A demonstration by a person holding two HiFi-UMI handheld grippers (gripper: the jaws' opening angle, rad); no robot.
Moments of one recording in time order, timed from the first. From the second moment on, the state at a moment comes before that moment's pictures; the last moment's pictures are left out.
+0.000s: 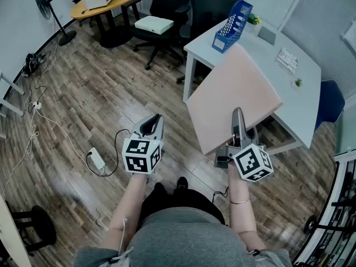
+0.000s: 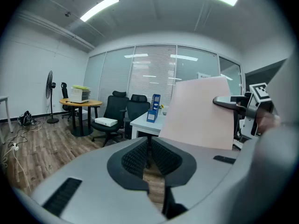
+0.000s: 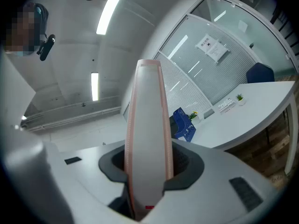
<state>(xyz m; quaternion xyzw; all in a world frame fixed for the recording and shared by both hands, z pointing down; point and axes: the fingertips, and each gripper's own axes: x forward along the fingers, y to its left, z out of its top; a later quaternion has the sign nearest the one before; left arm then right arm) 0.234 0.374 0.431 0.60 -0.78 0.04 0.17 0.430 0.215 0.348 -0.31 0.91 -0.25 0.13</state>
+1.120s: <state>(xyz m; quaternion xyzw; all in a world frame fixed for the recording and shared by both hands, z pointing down) 0.247 0.330 0.434 0.59 -0.79 0.06 0.17 0.428 0.172 0.360 -0.30 0.92 -0.24 0.11</state>
